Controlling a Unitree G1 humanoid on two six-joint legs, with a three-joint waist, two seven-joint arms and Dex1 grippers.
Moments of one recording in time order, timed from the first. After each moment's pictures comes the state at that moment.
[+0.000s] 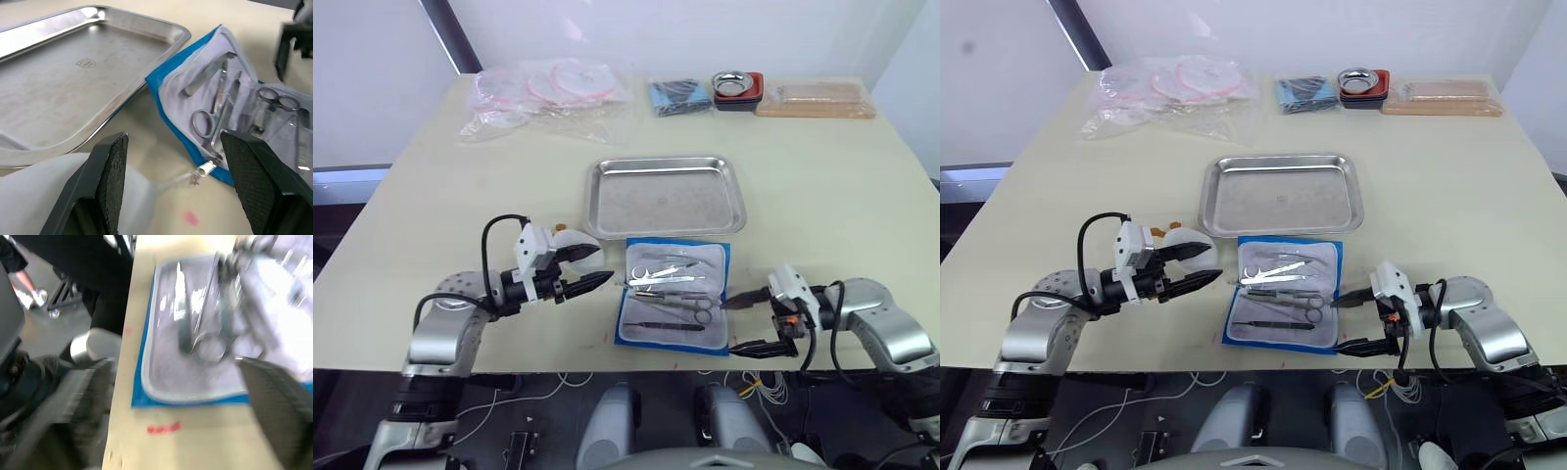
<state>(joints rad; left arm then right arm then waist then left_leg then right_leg) -0.14 0.68 0.11 -0.11 -0.46 0.29 -1.11 -0.21 -0.70 0.15 -0.08 0.48 0.30 1.41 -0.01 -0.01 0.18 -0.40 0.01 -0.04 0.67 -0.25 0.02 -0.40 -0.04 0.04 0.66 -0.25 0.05</state>
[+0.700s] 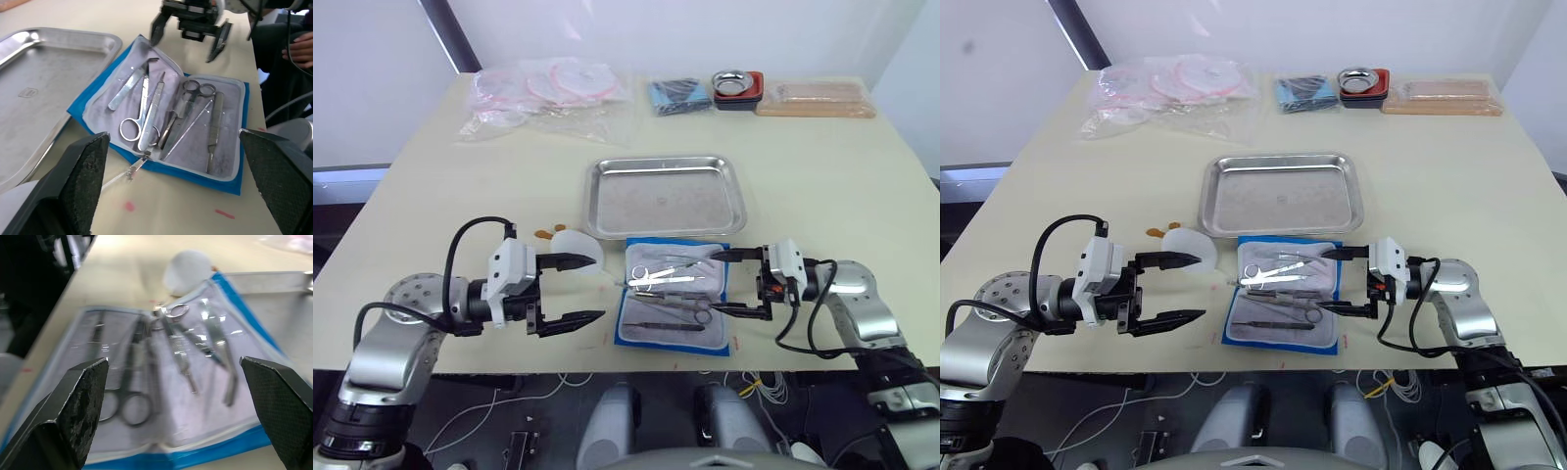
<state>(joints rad) -0.02 0.84 0.17 -0.31 -0.54 0.27 -1.25 -0.36 -0.48 0.12 0.24 0.32 -0.15 1.33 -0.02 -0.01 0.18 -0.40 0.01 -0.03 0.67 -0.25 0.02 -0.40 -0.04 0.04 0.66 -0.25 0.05</state>
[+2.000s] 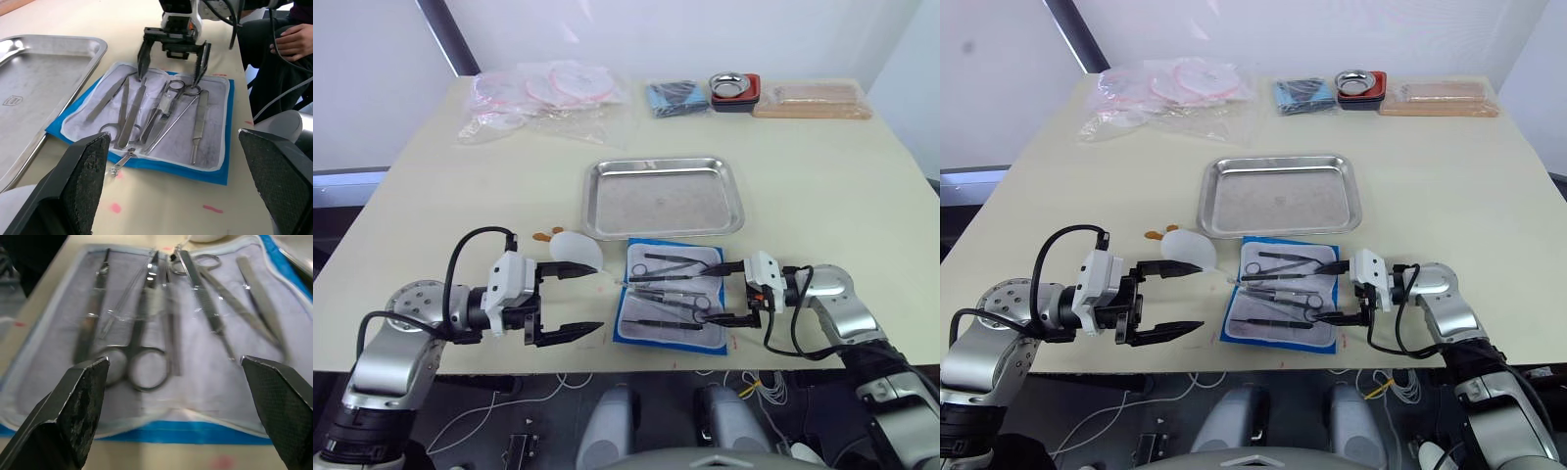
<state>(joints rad) 0.01 0.84 0.15 -0.26 -0.52 0.15 -1.29 -0.36 -0.48 0.22 0.28 0.23 -0.07 1.33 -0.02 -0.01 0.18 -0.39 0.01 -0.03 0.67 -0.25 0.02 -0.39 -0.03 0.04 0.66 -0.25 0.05</state>
